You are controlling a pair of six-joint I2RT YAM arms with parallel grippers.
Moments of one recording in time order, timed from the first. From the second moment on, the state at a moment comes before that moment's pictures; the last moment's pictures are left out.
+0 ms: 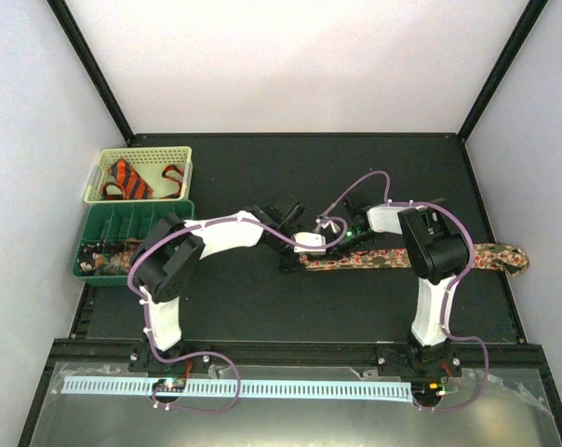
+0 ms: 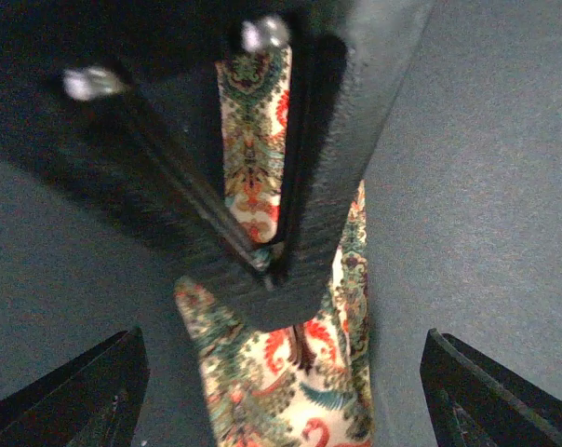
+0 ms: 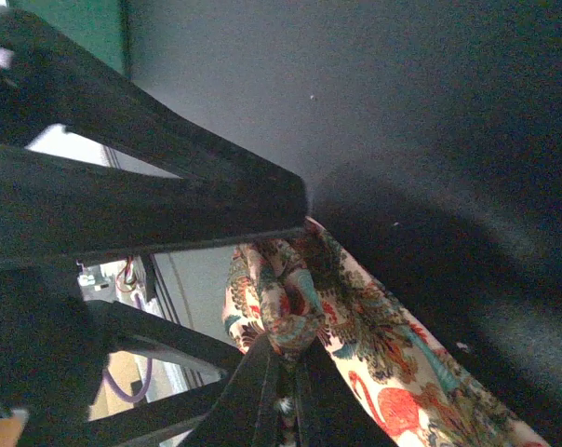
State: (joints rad) left arm -0.75 1.88 1.20 -0.48 0.32 0.70; right arm 0.36 1.98 1.05 -0.50 -1.03 0.09
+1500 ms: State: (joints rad) left arm -0.56 1.69 0.84 -0.03 0.55 0.52; right arm 0.34 2.01 1.05 -0.50 -0.97 0.03
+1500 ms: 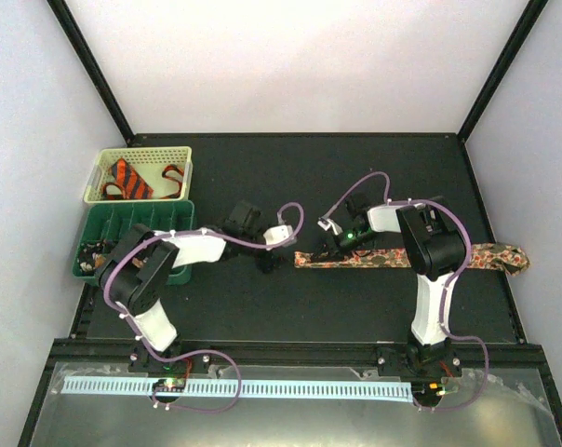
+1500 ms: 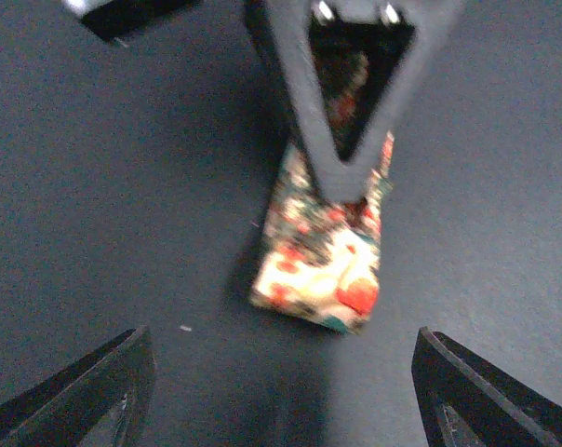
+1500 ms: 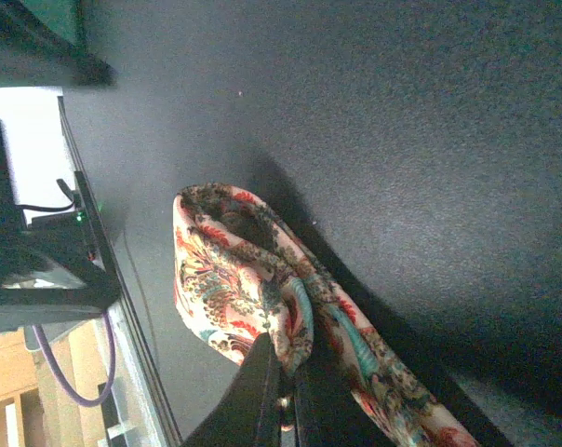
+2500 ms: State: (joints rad) left arm -0.62 1.85 0.77 0.26 0.54 0.57; right arm 0.34 2.04 1.10 -0.58 -0.95 -0.02
